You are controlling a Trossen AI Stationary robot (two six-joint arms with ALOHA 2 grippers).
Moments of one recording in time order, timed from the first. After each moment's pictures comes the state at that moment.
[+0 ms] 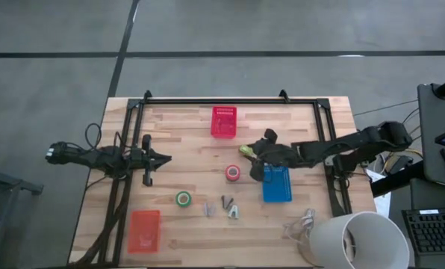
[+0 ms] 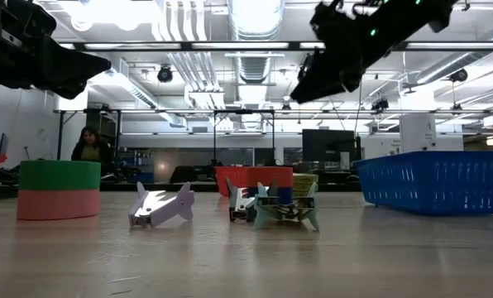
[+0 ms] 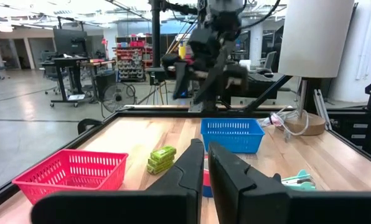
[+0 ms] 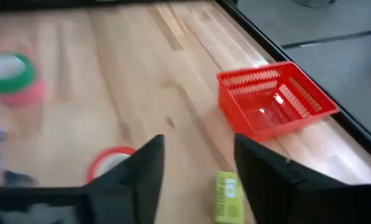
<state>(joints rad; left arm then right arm) -0.21 0.04 0.02 0.03 -0.31 0.04 0.08 1.38 0.79 -0.03 0.46 0.19</state>
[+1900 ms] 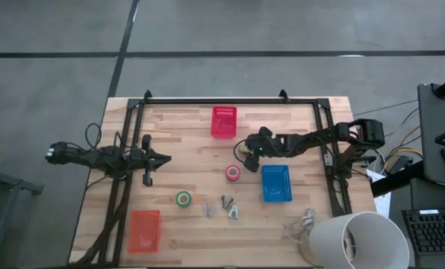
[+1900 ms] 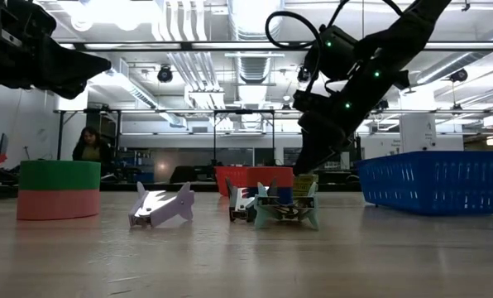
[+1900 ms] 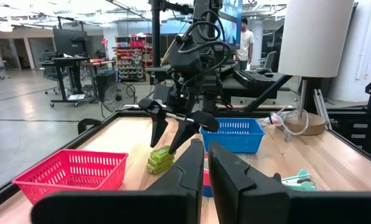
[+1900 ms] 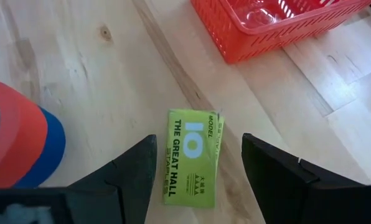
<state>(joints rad) -0.21 0.04 0.02 0.03 -0.31 0.04 -0.14 1.64 0.77 0.00 0.25 0.23</state>
